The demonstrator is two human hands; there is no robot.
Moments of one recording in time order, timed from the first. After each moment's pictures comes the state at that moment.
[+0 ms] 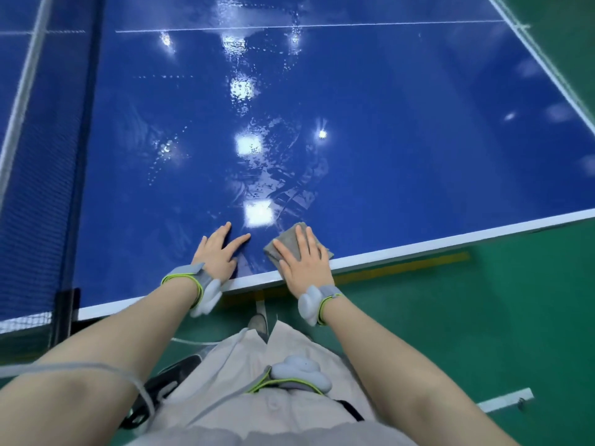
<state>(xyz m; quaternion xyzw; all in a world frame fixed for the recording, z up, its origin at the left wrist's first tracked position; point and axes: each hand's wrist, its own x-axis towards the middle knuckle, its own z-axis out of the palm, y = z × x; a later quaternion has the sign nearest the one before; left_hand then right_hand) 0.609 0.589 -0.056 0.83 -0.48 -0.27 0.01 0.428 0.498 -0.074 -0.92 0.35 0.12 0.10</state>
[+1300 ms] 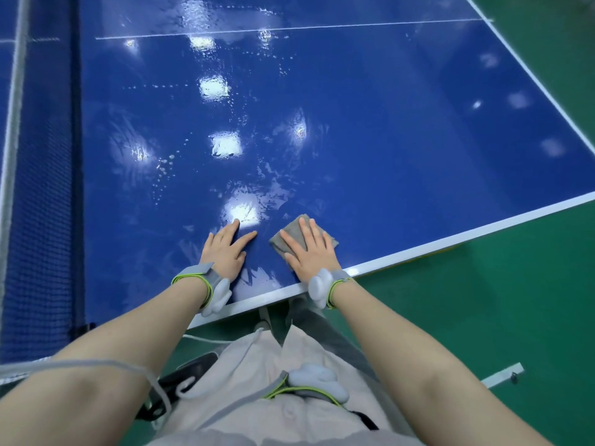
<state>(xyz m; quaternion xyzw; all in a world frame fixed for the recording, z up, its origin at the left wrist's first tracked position) 0.657 0.573 -0.055 0.81 -0.54 -0.25 0.00 0.477 0.479 -0.064 -0.90 0.39 0.17 0.13</state>
